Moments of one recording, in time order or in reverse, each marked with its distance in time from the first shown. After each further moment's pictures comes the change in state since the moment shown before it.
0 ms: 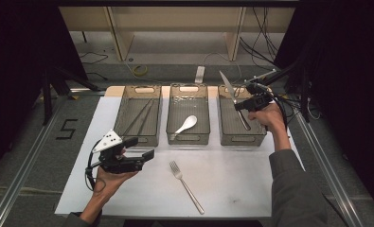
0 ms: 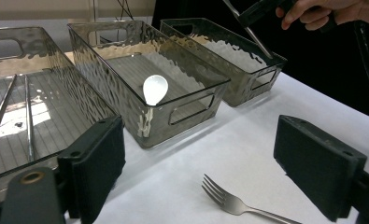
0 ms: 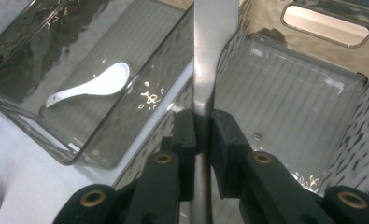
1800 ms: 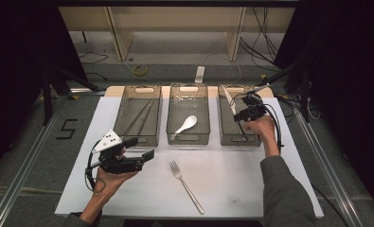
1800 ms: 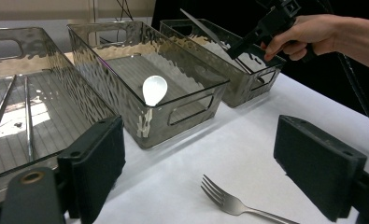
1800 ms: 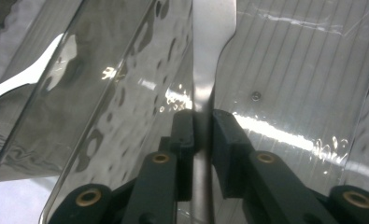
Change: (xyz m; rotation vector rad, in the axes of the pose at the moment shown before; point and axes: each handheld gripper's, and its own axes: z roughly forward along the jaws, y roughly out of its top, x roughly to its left) left arm -0.001 0.000 -0.001 -0.003 -0.002 -0.004; right arm -0.012 -0.028 0.049 0.081 -0.060 0.168
